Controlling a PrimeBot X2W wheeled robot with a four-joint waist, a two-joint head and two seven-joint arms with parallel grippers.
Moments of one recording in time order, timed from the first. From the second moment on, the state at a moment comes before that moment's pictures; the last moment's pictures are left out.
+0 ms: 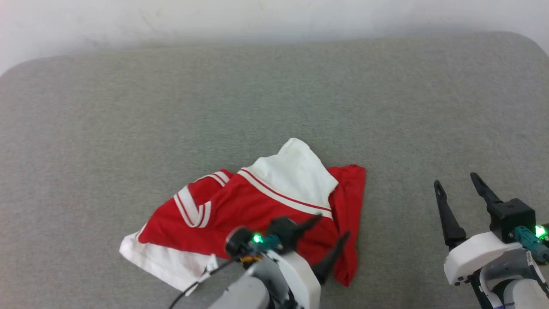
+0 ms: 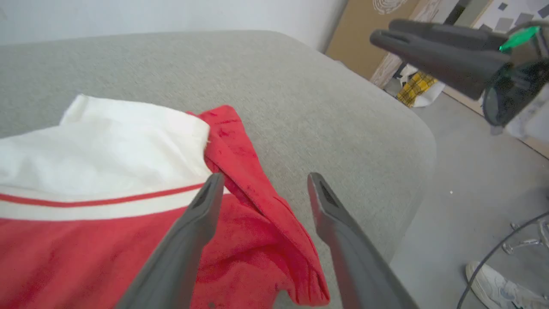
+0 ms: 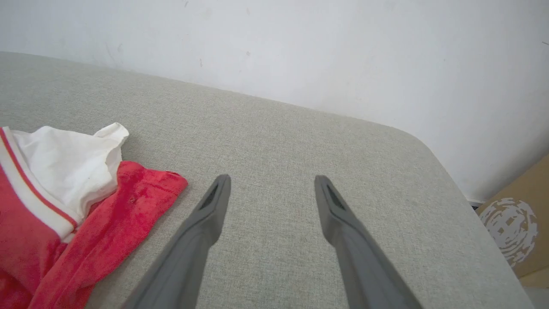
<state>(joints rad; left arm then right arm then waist) -0.33 0.07 -0.76 0.42 -0.42 -0.11 -0.07 -0.03 -0.14 -0.04 0.01 -0.02 0.13 -0.01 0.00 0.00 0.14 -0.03</state>
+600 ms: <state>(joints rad) -0.17 0.22 -0.33 0.07 -0.38 0.13 -0.26 -0.27 -0.35 0.33 0.11 0.22 0.13 0.28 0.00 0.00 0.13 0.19</state>
